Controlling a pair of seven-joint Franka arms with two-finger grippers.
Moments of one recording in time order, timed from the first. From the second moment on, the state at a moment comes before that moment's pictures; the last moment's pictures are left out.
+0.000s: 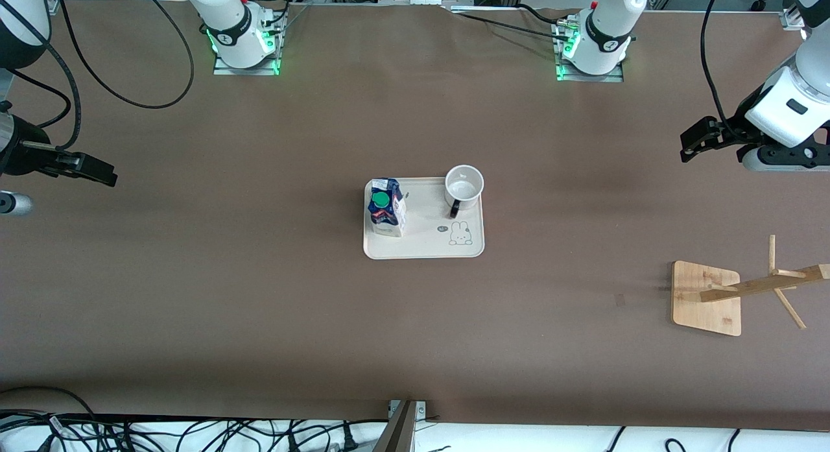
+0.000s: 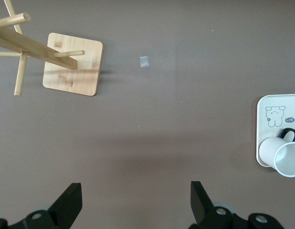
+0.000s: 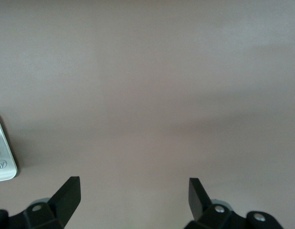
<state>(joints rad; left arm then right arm) -0.05 -0.03 0.00 -1.71 0.02 1.69 -0.06 0.05 0.23 -0.04 -1.36 -0.04 1.50 0.15</state>
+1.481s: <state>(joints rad) -0.05 -0.03 0.00 -1.71 0.02 1.69 -0.06 0.06 0.23 -0.04 -1.36 -0.04 1.51 -0.01</state>
